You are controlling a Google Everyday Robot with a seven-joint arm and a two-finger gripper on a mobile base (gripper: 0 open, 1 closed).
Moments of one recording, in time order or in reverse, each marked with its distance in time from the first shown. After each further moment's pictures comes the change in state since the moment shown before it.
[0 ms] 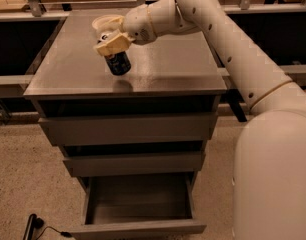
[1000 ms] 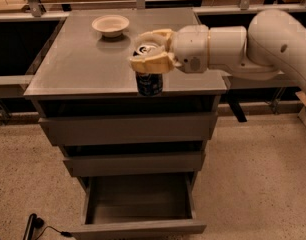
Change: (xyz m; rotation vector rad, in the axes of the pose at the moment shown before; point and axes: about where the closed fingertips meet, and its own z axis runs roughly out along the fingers) arm -0.020 0.113 -0.117 0.226 -0.154 0.052
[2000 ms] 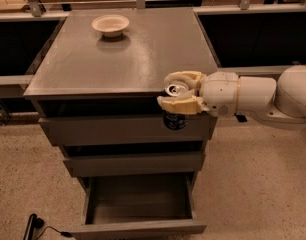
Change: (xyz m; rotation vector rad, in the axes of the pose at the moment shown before) arm 0.083 0.043 -0.064 0.094 0.030 0.019
